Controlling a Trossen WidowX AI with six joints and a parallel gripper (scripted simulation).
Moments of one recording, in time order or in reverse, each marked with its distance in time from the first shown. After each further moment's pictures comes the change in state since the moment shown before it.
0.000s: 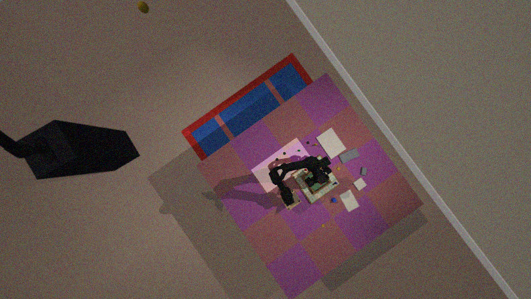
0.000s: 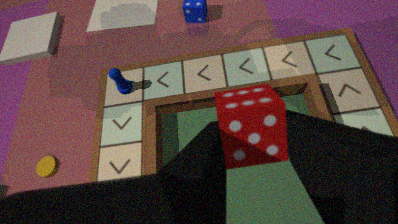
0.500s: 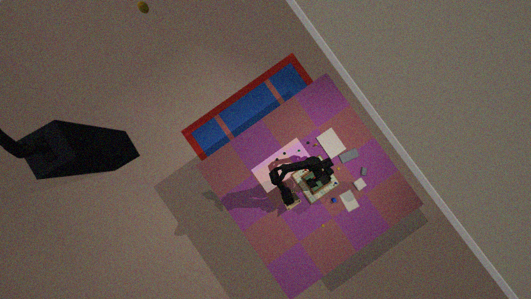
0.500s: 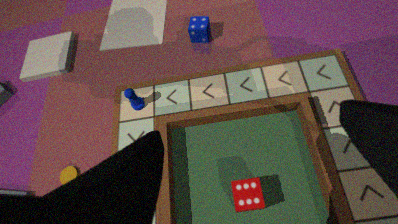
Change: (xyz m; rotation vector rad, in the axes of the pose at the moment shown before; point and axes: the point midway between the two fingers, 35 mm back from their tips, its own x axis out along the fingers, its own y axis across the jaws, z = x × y) arm -0.021 0.000 0.027 0.011 -0.003 -0.001
